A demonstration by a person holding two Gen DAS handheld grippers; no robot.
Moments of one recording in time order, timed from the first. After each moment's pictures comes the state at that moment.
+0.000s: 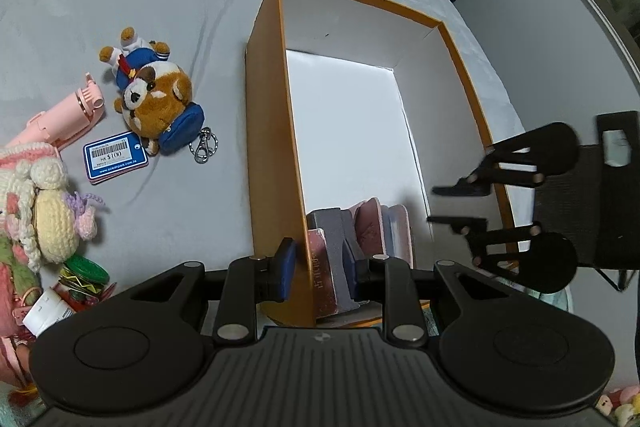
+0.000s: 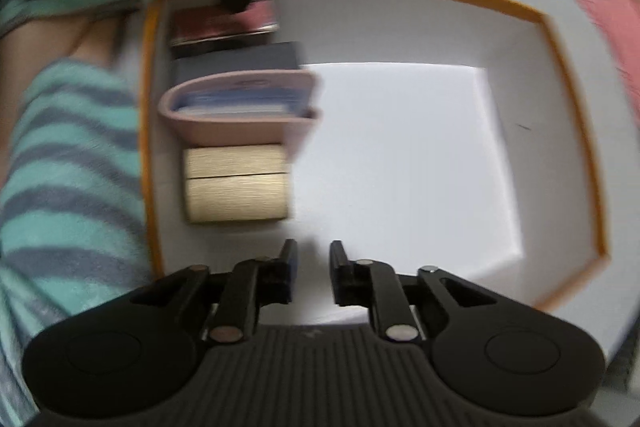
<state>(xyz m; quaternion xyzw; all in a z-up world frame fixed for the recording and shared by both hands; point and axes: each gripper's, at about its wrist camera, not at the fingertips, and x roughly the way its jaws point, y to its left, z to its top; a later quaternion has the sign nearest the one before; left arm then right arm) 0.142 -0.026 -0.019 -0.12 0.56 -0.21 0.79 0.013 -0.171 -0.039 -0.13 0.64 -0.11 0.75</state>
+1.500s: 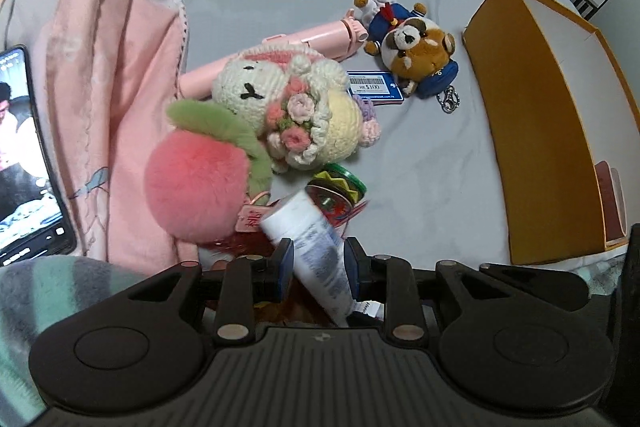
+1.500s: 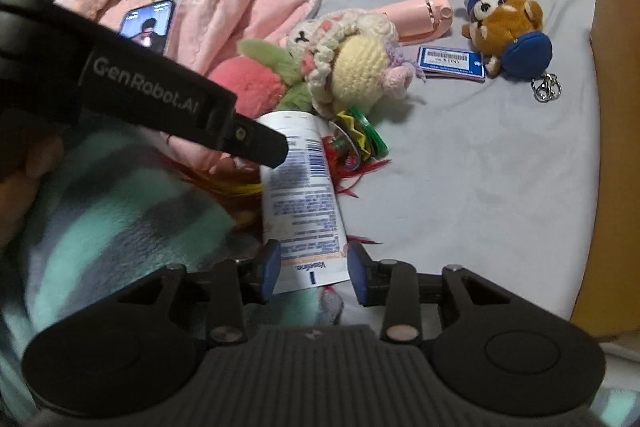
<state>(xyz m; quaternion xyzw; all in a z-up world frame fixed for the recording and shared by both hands) 0.099 0.113 -0.052 -0.07 0.59 -0.04 0.81 0.117 -0.063 -0.084 0.22 0.45 -0.12 0.86</state>
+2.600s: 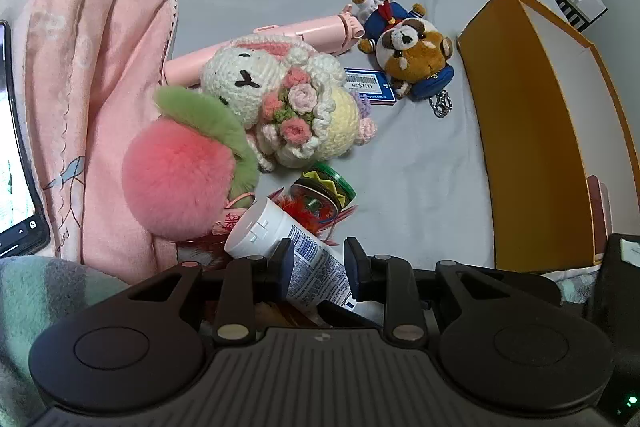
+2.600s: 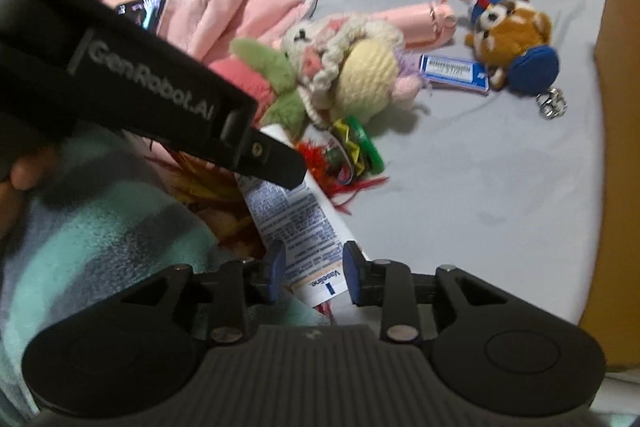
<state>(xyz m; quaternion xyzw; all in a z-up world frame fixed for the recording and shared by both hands) 0.110 0.122 -0.064 -0.10 0.59 -0.08 0.79 0.137 -0.052 -0.099 0.17 0.48 -0.08 0.86</state>
